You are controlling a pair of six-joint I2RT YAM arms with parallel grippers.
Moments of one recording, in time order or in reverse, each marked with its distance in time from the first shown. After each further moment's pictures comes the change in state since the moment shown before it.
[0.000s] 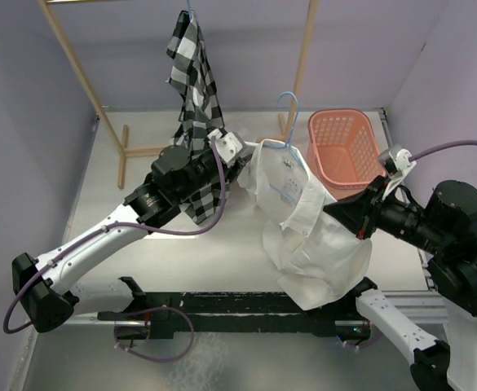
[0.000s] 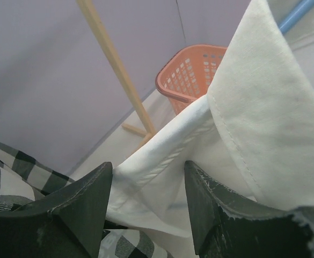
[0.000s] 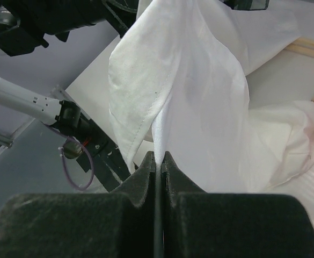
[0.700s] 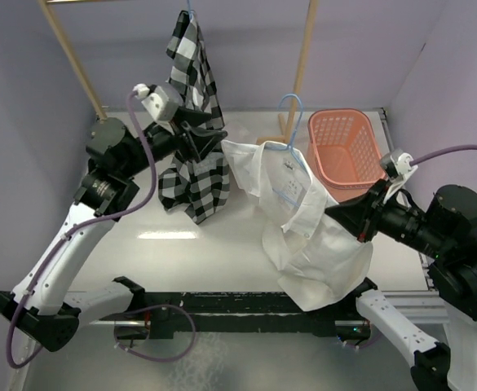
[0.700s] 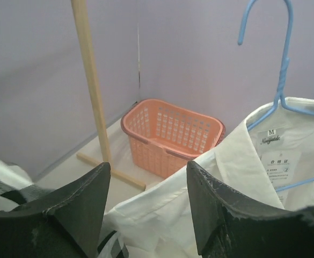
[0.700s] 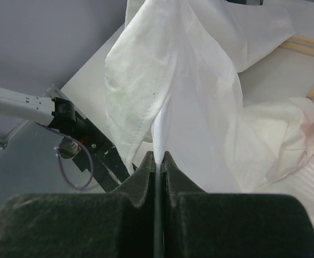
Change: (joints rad) left arm 0.364 -0.103 0.179 -0.080 0.505 -0.463; right arm 0.000 -0.029 -0.017 -0.020 0.021 -0.006
